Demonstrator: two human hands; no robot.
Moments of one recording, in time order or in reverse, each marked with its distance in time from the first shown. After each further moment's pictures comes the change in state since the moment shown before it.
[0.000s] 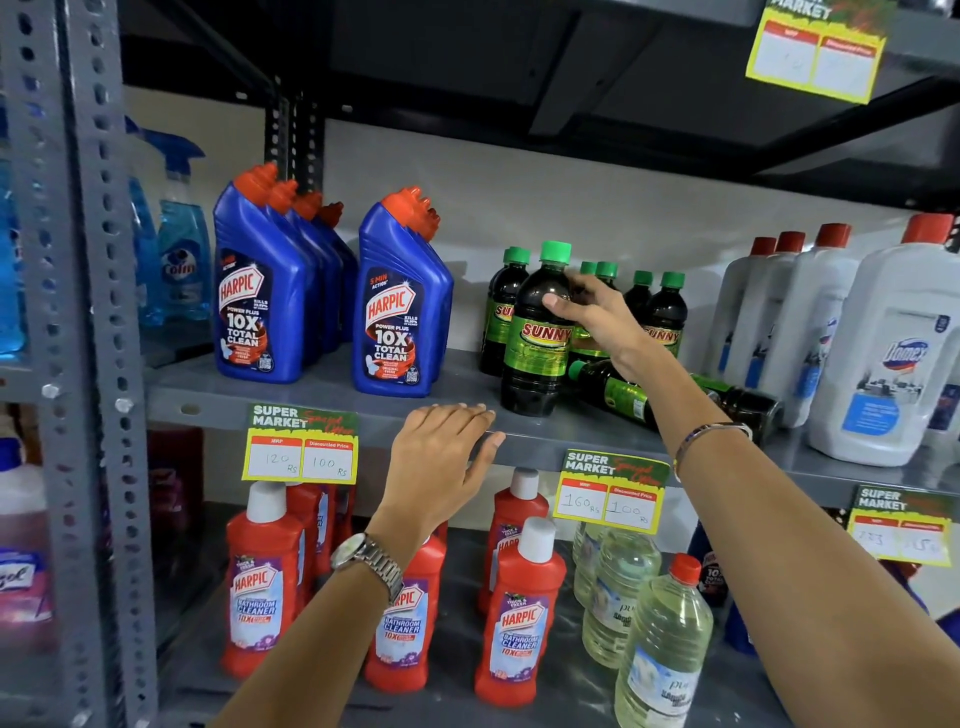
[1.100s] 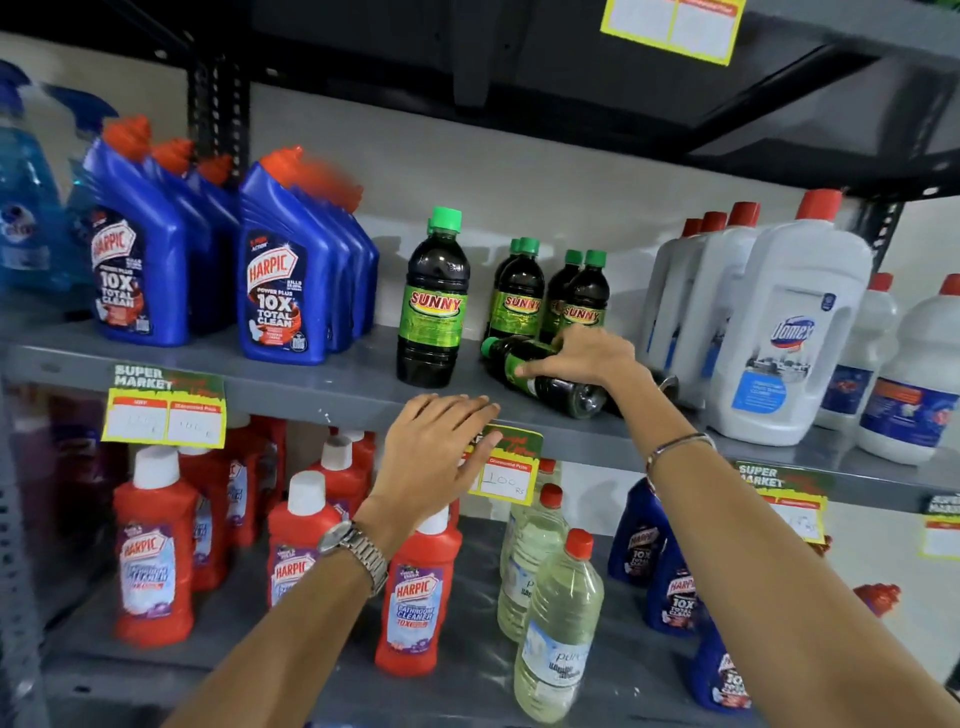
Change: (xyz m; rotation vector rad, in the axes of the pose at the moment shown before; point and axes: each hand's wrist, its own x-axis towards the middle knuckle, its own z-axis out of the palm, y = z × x) left_hand 0.020 0.104 0.045 0.011 0.055 0.111; right_hand -0.025 0.055 -0.099 -1.105 -0.130 0.112
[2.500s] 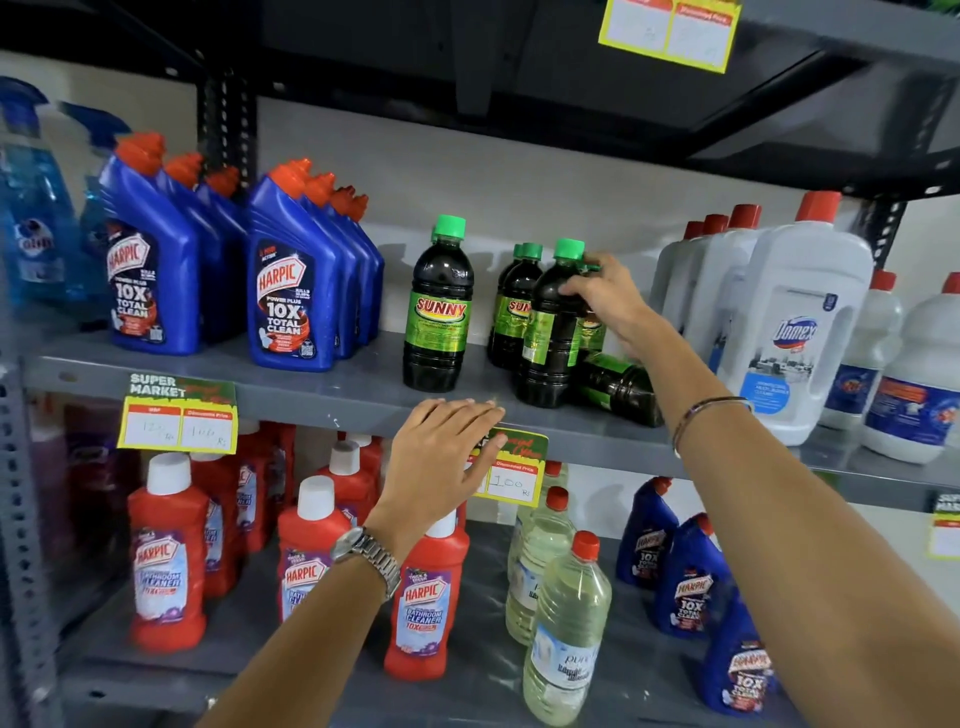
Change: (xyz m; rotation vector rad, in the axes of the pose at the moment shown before) left_hand -0.004 0.001 0.004 -0.018 -0.023 -0.052; right_hand 0.013 -0.008 -0.043 0.976 0.239 -0.002
